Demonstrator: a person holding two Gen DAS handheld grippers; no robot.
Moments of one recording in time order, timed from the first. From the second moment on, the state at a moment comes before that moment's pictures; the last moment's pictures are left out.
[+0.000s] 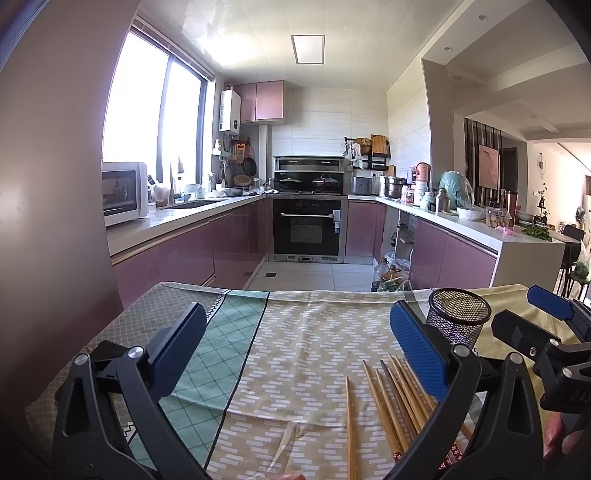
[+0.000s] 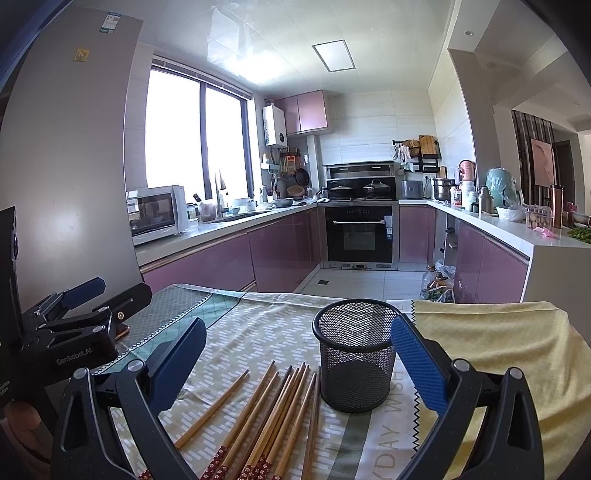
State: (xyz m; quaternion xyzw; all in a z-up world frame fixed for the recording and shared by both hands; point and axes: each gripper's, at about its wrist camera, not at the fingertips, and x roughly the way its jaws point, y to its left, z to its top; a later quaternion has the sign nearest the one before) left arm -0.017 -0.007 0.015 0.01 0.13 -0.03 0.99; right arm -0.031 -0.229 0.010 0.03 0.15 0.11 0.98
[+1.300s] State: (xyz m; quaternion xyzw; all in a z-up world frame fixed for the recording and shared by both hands) left arm 0.010 -0.014 -0.033 0.04 0.26 -0.09 0.96; right arm 0.001 -0.235 -0.040 0.00 0.33 0.13 0.93
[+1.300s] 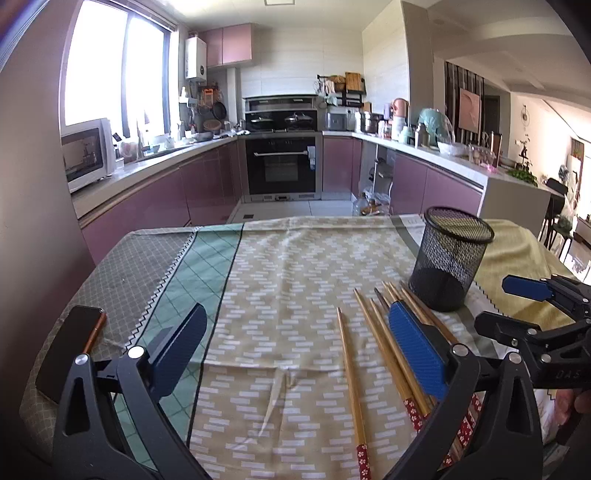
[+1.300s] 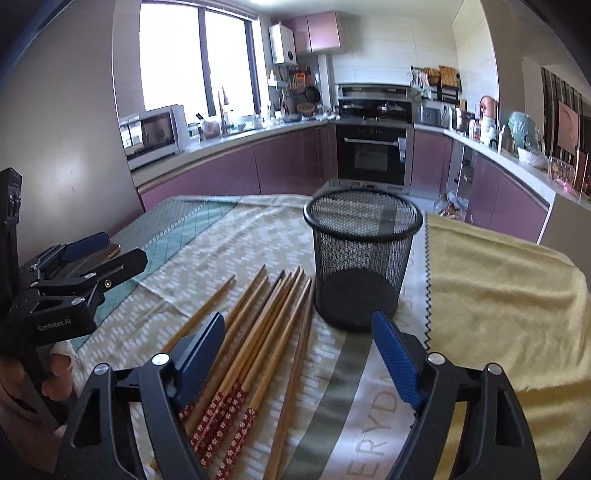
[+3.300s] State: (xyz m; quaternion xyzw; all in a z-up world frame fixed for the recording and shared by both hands) left arm 0.049 -0.035 0.064 -0.04 0.29 -0.31 0.90; right arm 0.020 -0.274 0.055 0.07 0.26 0.22 0.94
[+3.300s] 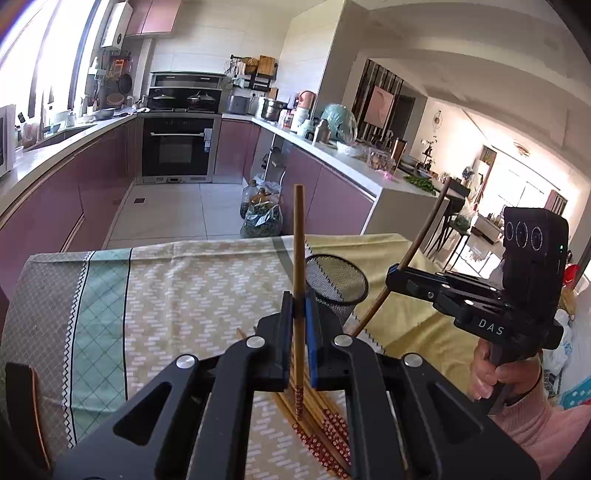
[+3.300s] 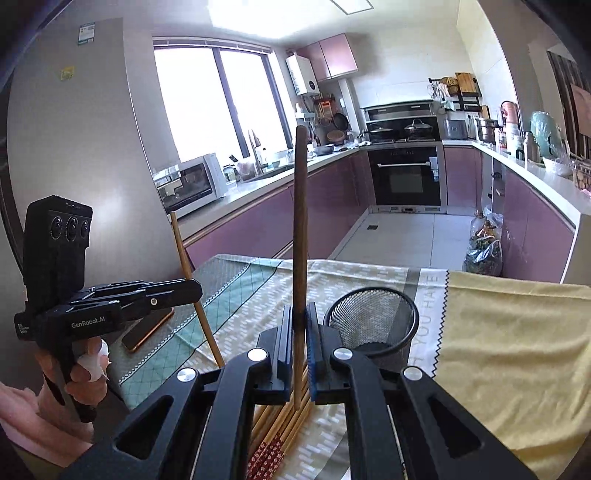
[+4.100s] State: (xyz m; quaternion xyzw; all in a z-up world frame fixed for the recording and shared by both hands) left arm 0.116 -0.119 0.122 -0.02 0.27 -0.33 0.91; right arm 0.075 -0.315 0.095 0.05 0.25 0.19 0.95
